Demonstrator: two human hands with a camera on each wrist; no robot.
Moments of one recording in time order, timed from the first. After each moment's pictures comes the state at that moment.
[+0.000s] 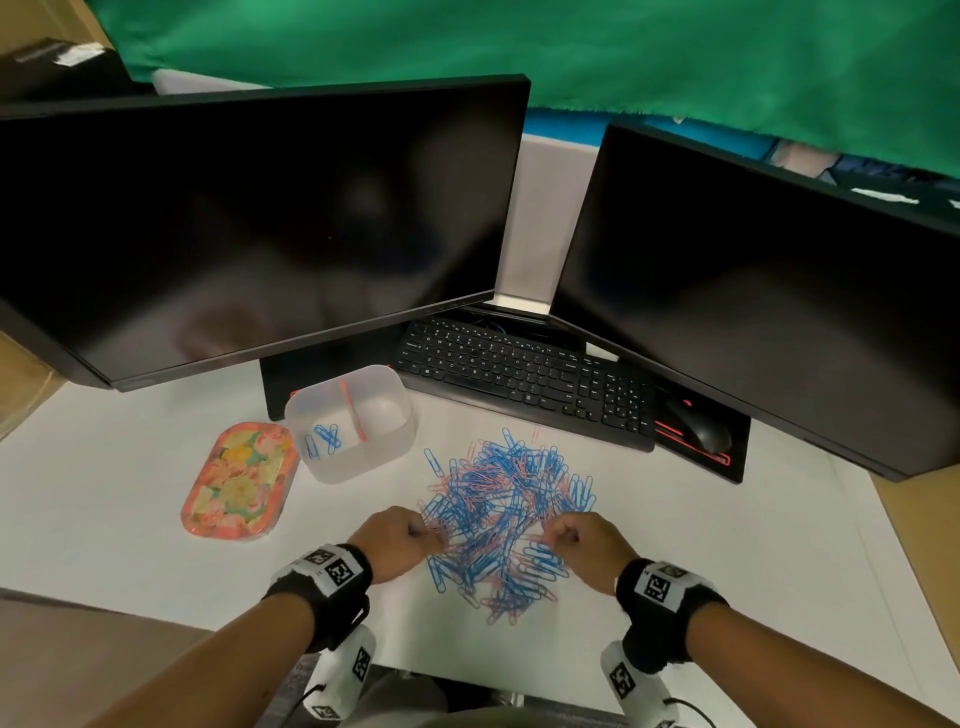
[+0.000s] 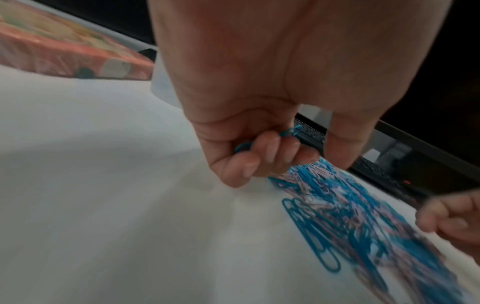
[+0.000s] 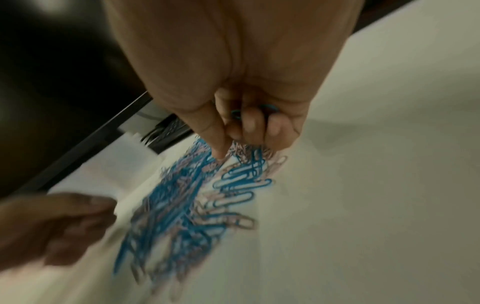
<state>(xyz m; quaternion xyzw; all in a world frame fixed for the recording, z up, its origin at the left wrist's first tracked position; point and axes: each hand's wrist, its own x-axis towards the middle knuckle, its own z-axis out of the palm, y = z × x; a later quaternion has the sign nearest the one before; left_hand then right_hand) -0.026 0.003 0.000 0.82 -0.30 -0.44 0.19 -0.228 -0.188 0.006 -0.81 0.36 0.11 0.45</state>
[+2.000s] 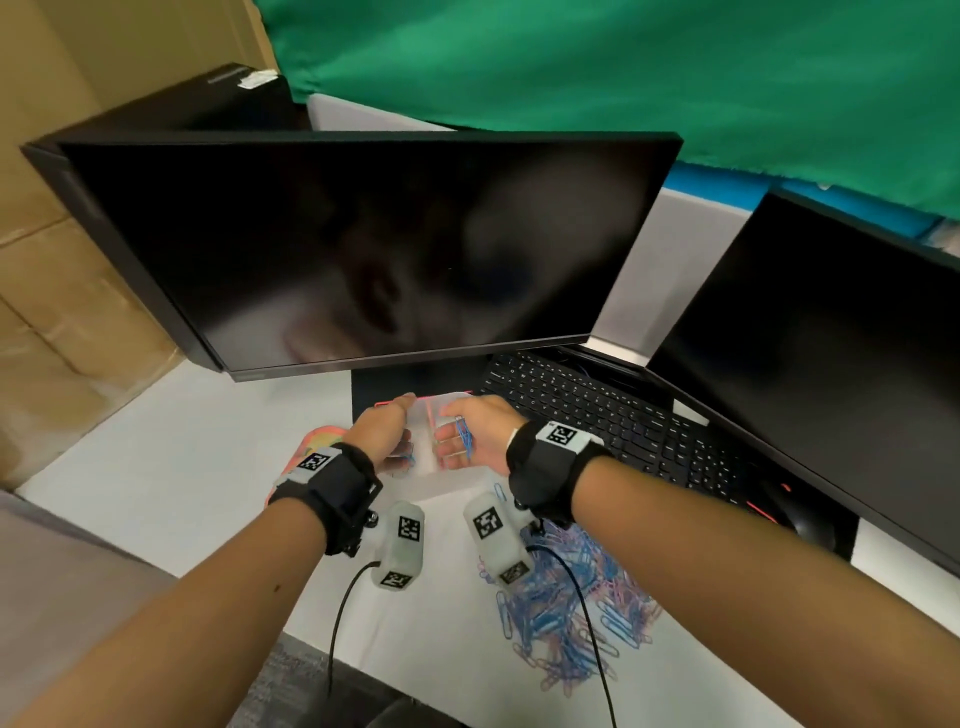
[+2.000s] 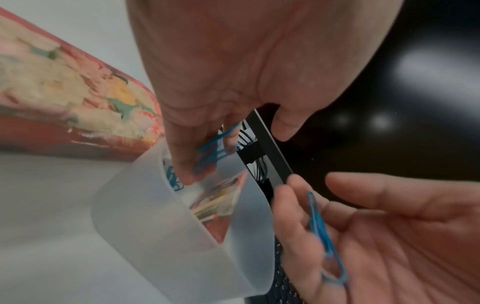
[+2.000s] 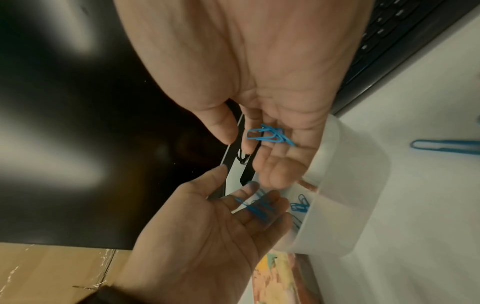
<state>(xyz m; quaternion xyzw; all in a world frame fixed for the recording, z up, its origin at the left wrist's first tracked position) 0.095 -0.002 0.080 0.76 0.10 -0.35 0.54 0.028 -0.117 0.115 -0.58 0.37 0.14 0.72</state>
